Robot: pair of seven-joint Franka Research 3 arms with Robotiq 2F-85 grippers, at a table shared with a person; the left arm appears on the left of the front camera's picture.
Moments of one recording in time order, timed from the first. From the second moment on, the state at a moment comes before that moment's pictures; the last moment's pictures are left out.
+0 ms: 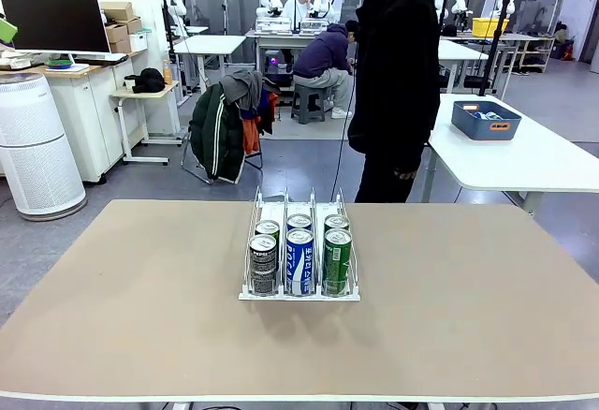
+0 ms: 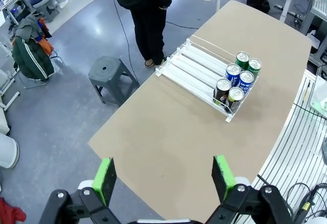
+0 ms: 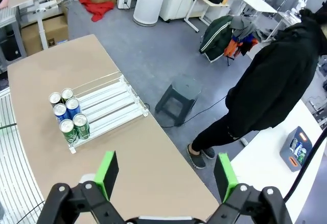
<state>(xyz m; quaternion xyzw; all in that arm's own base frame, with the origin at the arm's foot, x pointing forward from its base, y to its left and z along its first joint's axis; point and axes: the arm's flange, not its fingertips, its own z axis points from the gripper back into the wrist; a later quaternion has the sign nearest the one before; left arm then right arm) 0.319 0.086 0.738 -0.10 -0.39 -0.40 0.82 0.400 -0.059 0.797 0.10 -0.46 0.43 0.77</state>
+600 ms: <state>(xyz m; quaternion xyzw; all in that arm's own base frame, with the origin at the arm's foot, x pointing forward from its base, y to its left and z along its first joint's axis) 0.318 0.080 0.743 -0.10 -0.40 -0.40 0.82 0.406 -0.064 0.793 0.12 -0.47 0.42 0.77</state>
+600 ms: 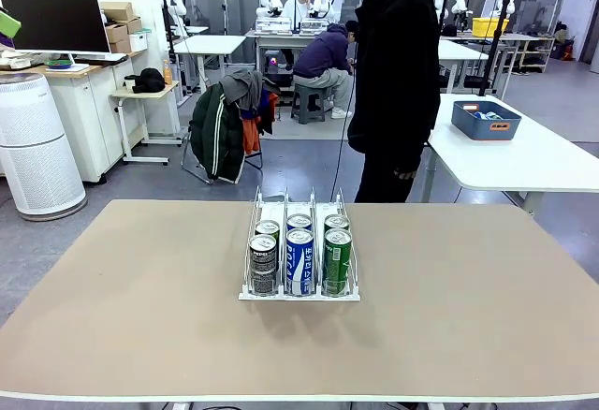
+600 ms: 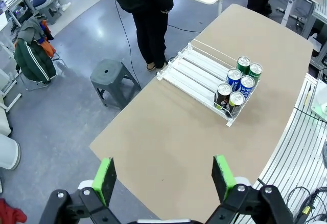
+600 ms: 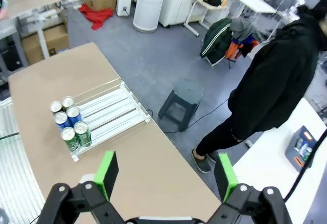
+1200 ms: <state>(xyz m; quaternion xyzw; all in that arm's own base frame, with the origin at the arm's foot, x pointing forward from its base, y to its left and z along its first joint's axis) 0.316 0.066 0.757 -0.10 -0.38 -0.38 0.84 0.406 -0.064 0.793 0.12 -0.47 0.42 0.77</state>
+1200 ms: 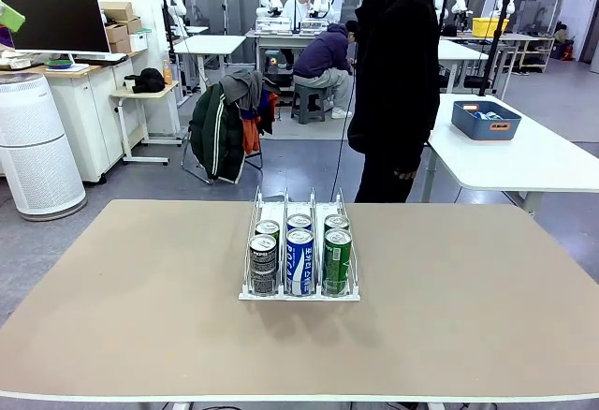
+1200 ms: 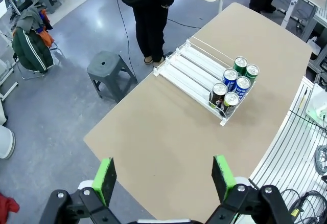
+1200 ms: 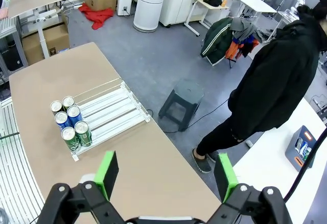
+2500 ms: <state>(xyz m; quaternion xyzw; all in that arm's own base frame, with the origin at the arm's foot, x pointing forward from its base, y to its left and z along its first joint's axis) 0.309 0.049 0.785 -0.15 -0.41 -0.43 0.79 0.406 -0.064 0.793 0.12 -0.47 0.42 0.77</state>
